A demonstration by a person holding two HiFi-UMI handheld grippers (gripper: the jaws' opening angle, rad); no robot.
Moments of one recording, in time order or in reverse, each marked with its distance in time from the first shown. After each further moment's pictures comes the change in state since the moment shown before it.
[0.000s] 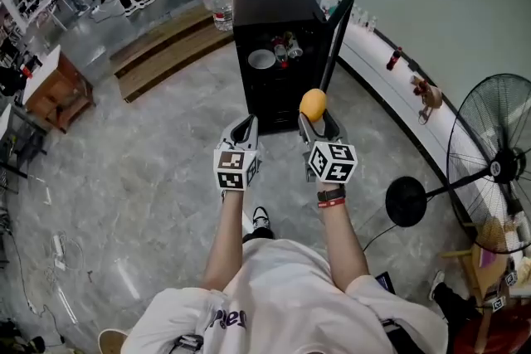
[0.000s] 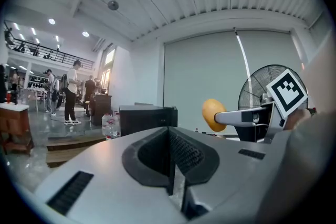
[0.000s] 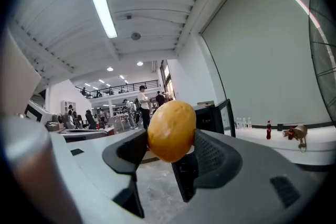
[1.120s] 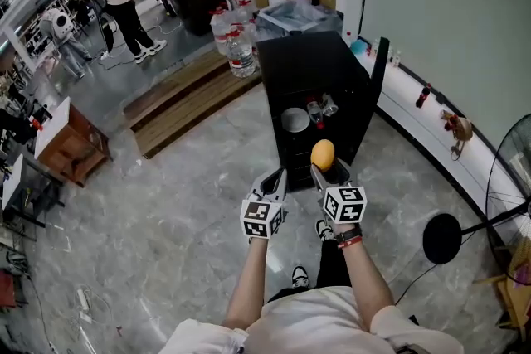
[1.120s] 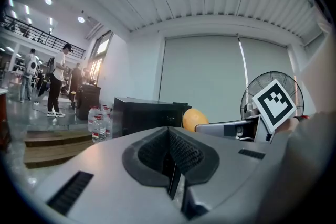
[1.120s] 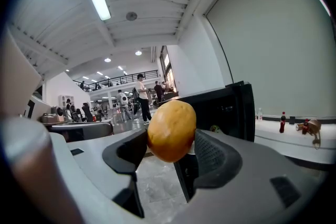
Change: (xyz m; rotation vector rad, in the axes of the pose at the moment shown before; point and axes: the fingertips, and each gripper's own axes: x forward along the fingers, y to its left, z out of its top) left arm 0.148 0.167 -0.028 -0.058 0.015 -0.154; right arm 0.246 0.033 -0.050 -0.004 0.109 -0.006
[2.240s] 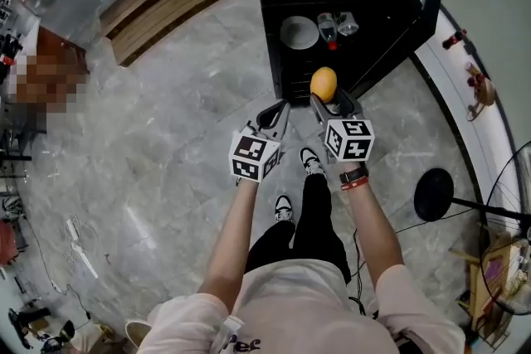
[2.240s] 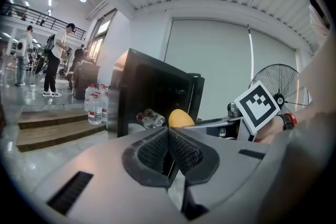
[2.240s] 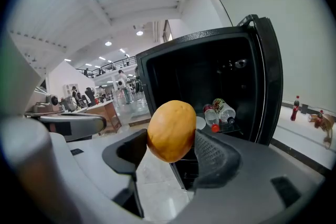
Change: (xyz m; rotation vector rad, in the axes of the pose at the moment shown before) left arm 0.141 0.068 -0.133 -0.074 0.142 -0.045; right arm 0.171 -0.090 -0.123 -0.023 0.212 0.057
